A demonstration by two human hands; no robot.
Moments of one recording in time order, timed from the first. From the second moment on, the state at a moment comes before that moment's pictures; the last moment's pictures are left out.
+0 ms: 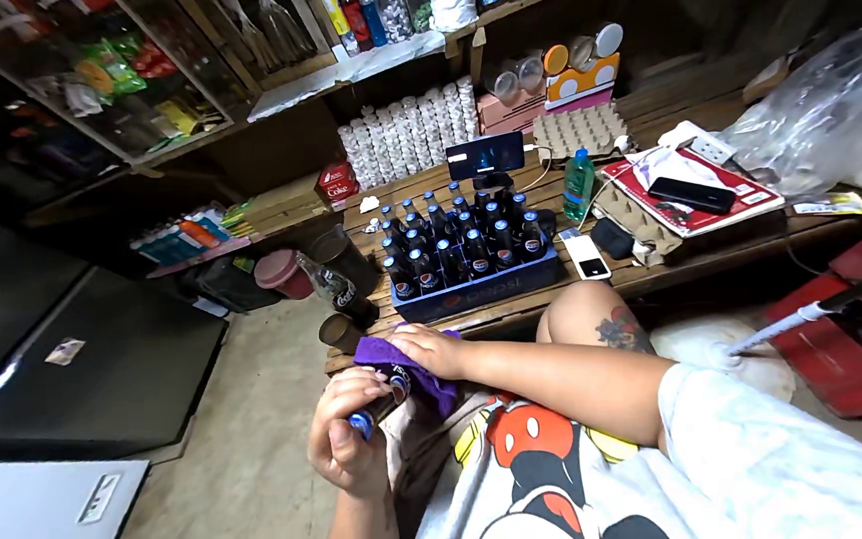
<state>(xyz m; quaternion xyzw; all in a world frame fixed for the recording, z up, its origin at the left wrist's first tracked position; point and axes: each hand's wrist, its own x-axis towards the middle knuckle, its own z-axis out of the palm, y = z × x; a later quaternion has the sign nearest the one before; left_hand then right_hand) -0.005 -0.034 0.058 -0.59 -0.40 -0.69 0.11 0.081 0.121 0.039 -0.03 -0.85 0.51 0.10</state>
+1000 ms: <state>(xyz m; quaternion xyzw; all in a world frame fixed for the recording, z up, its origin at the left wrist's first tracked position) -0.016 -0.043 0.053 -0.64 -0.28 -0.72 -0.02 0.088 0.120 0.005 -0.09 -0.88 0.45 0.14</state>
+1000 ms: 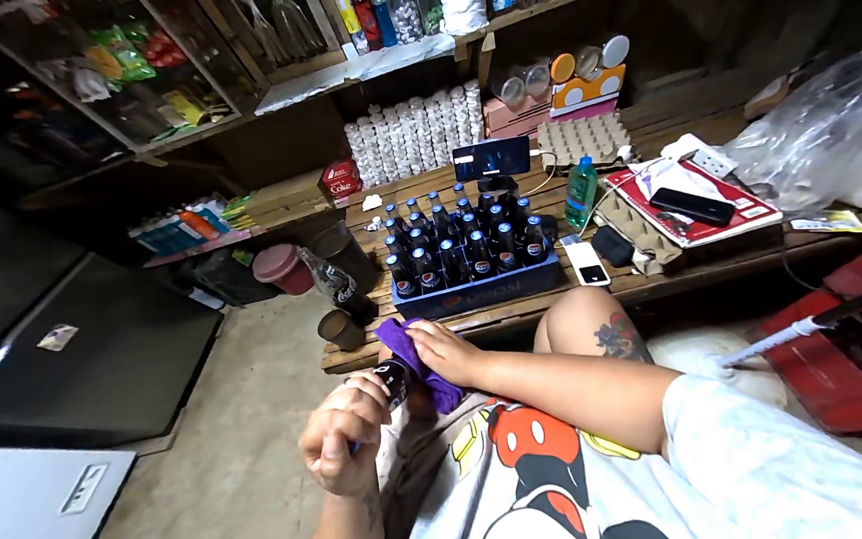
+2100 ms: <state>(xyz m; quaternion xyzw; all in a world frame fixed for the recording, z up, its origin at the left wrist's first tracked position) -0.003 -0.051 0.046 -0.61 -0.41 -0.66 0.18 0.097 0.075 0.022 0.19 -0.84 0.31 0.40</state>
